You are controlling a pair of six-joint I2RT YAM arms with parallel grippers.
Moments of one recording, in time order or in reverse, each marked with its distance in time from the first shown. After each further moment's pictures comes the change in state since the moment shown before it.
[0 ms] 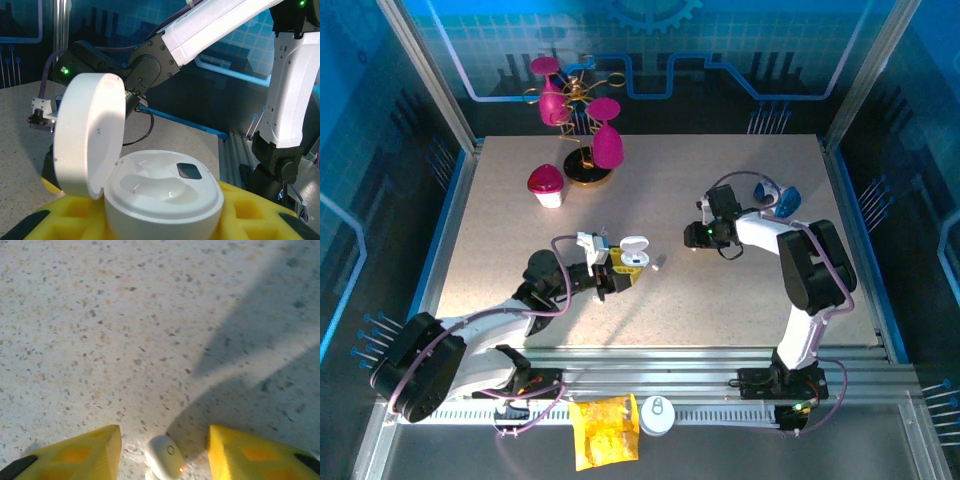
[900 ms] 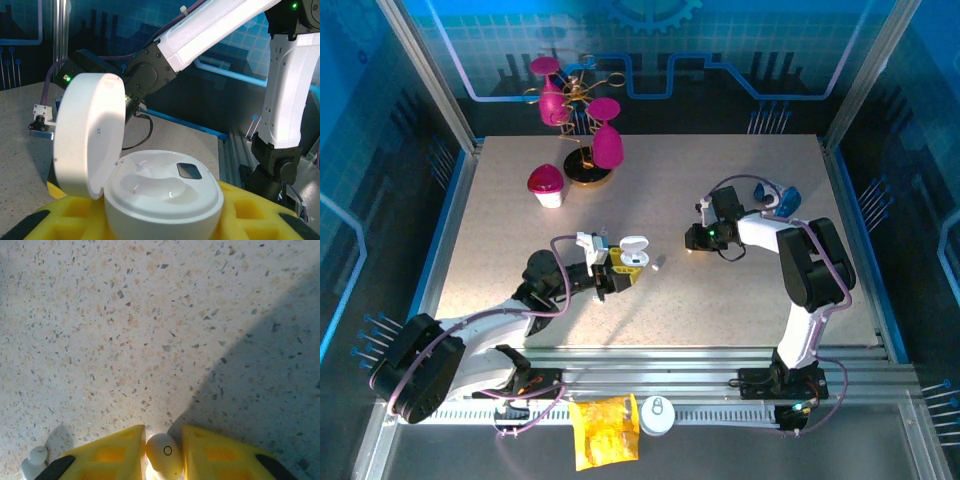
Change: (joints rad) left arm 0.000 -0.006 0.000 -0.001 0.000 0.000; right arm -0.025 0.013 -0.026 0.030 -0.148 -0.005
